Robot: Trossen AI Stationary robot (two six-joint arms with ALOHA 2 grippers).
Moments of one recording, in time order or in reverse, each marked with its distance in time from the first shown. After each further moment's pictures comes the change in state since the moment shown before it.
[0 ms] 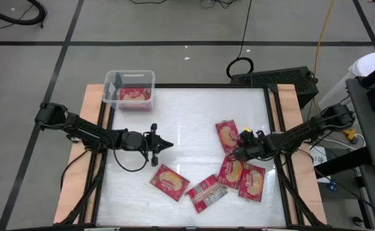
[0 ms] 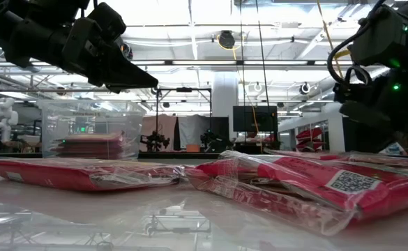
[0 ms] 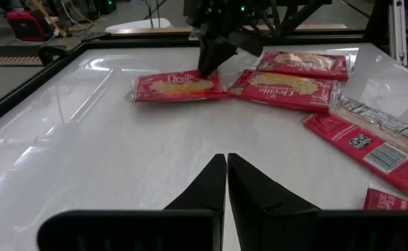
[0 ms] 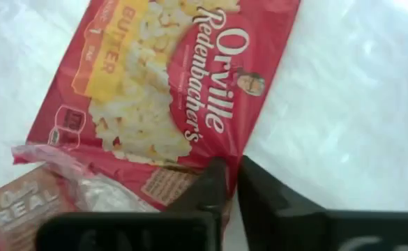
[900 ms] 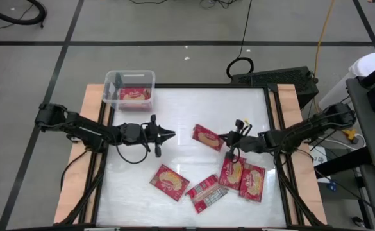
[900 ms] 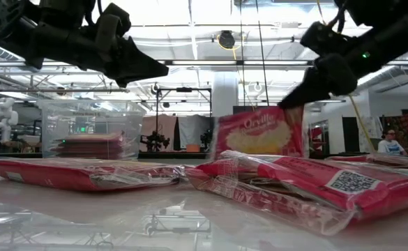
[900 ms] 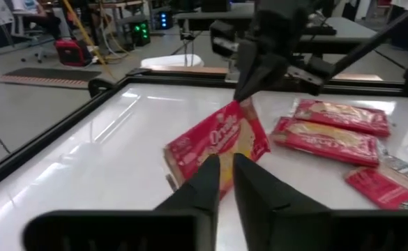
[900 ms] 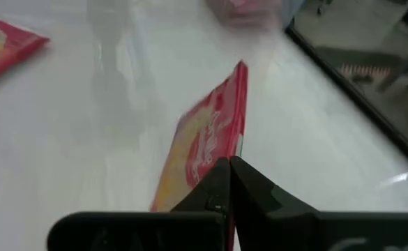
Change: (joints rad) left arm 0.114 0.000 0.001 0.141 -0.001 0.009; right arm -0.065 -0.062 0.002 0.736 0.089 -1.089
